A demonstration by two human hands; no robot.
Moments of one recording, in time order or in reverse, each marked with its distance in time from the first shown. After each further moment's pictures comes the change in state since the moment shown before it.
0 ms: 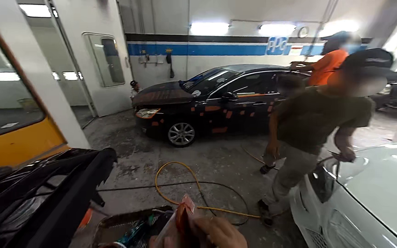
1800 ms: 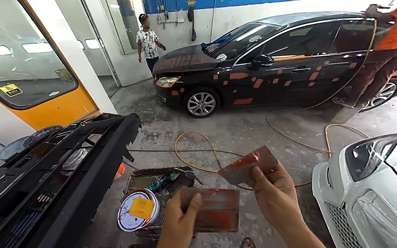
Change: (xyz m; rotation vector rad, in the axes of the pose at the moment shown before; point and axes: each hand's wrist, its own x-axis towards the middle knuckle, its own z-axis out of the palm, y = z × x) left_hand 0.018 0.002 -0.038 0.377 -0.364 0.004; right_hand 0.019 0.048 -0.015 1.047 0.307 0.409
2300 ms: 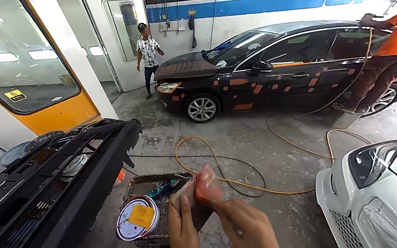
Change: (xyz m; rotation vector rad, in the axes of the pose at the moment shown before) left_hand -0.004 0.012 0.040 -0.233 0.425 -0.079; right_hand -0.050 0.011 0.021 -1.008 -0.386 -0.445
